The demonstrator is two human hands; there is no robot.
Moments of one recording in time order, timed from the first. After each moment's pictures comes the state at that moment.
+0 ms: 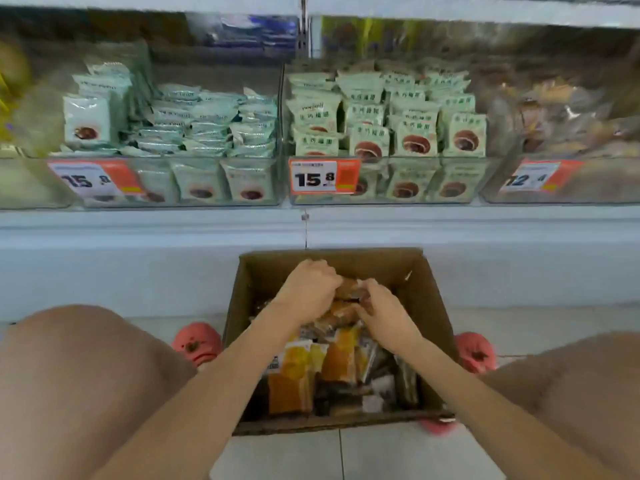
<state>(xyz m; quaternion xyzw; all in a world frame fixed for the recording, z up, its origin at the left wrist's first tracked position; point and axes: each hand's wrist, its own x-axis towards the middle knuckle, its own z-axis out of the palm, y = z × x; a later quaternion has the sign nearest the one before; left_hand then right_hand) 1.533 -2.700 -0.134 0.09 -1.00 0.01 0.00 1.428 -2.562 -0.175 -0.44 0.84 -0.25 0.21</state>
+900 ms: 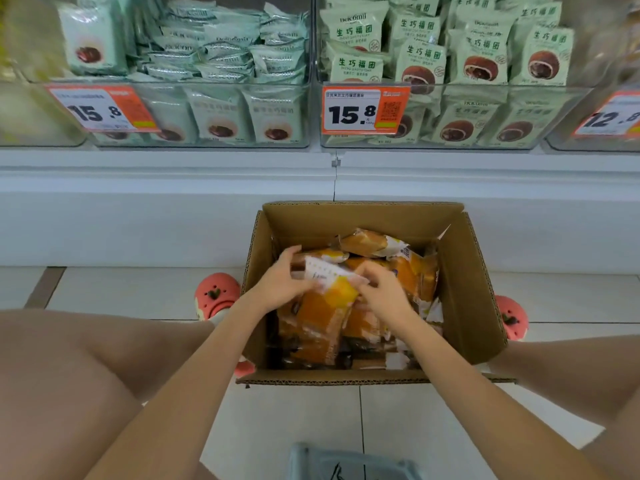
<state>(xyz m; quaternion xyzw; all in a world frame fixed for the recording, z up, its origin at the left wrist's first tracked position) 1.619 -2.727 -0.202 0.40 -0.72 -0.56 -0.01 1.483 -2.579 -0.209 -0.29 0.76 -0.45 0.37</state>
